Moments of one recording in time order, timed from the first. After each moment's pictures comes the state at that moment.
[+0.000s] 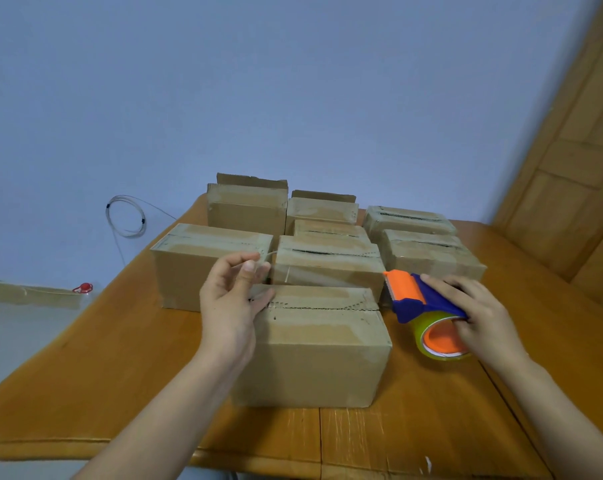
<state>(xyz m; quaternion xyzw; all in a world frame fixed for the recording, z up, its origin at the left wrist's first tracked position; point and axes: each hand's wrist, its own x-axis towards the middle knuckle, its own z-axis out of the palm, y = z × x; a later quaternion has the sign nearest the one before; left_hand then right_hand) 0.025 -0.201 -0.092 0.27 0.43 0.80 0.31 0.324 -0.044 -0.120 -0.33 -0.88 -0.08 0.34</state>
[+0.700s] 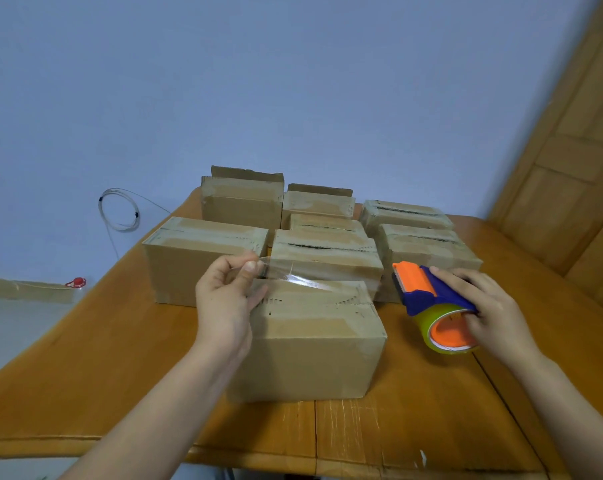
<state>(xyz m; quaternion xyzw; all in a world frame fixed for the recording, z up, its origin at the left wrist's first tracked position) 0.029 -0.198 -0.090 0.23 0.45 0.79 0.33 0.342 -0.037 -0.116 -0.33 -0.88 -0.07 0.33</state>
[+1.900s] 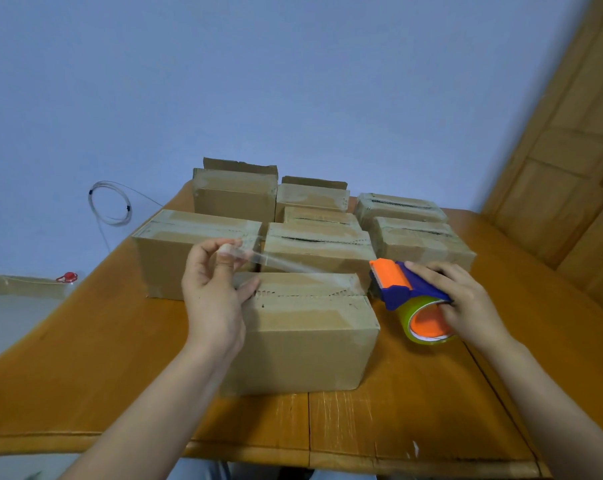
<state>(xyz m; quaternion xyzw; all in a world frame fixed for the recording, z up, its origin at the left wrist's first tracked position) 0.031 -0.198 -0.091 0.23 0.43 0.83 0.27 0.323 -0.025 -0.124 -0.31 -0.90 -0.05 0.32</state>
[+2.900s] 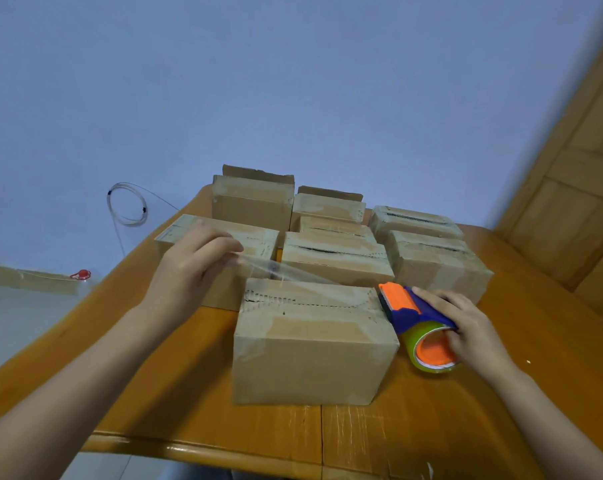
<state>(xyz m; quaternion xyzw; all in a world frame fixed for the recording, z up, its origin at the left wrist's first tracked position) -0.084 -0.191 -0.103 0.69 0.49 0.45 -0.28 0.317 -0.030 -0.140 -0.34 -0.89 0.00 0.29</state>
